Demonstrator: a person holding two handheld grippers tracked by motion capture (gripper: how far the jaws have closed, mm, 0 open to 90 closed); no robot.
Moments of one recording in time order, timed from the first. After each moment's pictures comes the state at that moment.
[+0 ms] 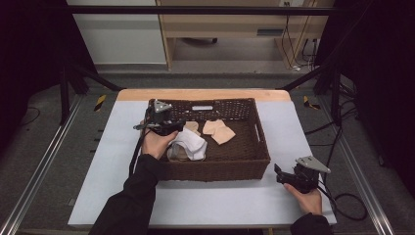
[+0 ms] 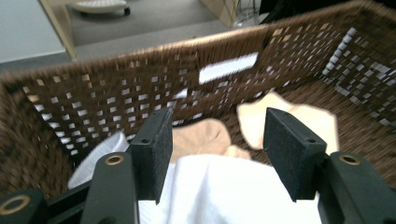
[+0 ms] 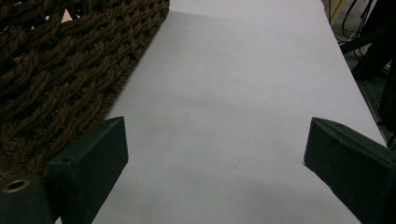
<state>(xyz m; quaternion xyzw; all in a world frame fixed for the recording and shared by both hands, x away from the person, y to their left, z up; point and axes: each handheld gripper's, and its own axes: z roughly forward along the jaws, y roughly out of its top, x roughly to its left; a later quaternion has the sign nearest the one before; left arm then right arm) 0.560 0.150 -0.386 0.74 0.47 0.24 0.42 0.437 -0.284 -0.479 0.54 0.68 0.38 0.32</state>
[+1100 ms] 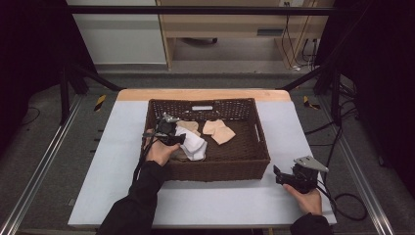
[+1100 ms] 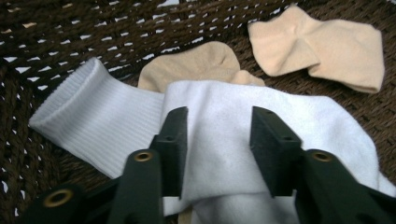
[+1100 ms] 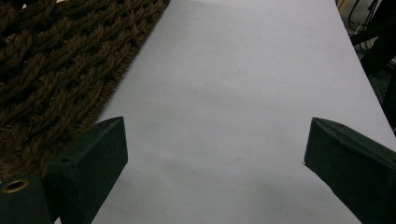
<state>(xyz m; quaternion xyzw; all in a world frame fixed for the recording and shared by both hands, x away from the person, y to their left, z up) 0.559 0.142 -0.423 0.79 0.48 0.20 0.32 0.439 -0.283 -0.482 0.54 0.69 0.37 0.31</state>
